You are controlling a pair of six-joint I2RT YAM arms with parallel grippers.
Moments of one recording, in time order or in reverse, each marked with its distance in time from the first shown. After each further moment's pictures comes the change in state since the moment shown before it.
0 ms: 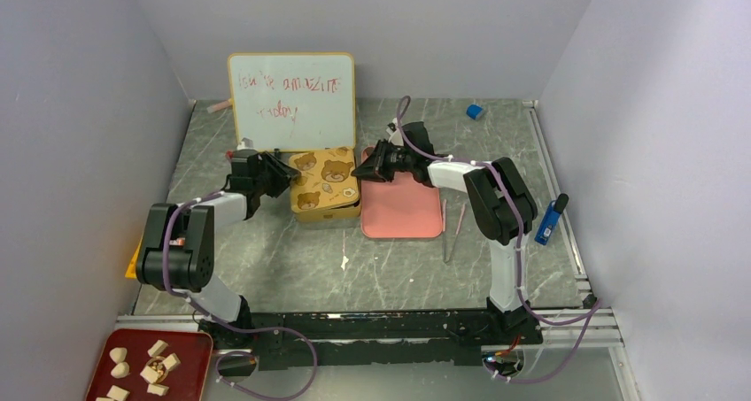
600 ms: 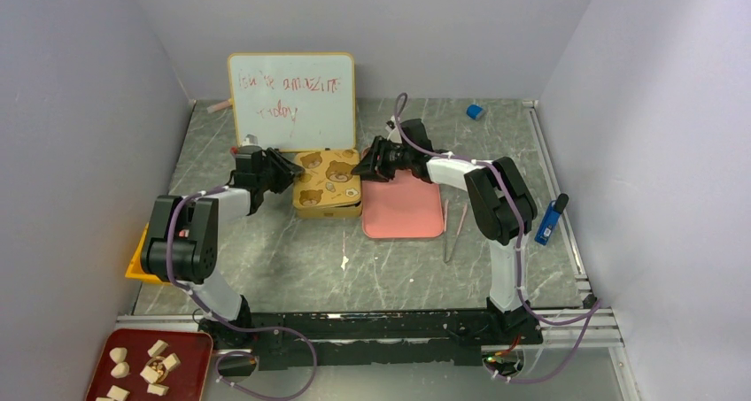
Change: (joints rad) left arm -0.016 0.061 0.046 0.023 0.004 0.000; right arm -0.003 0.000 0.050 -0.106 0.046 -0.086
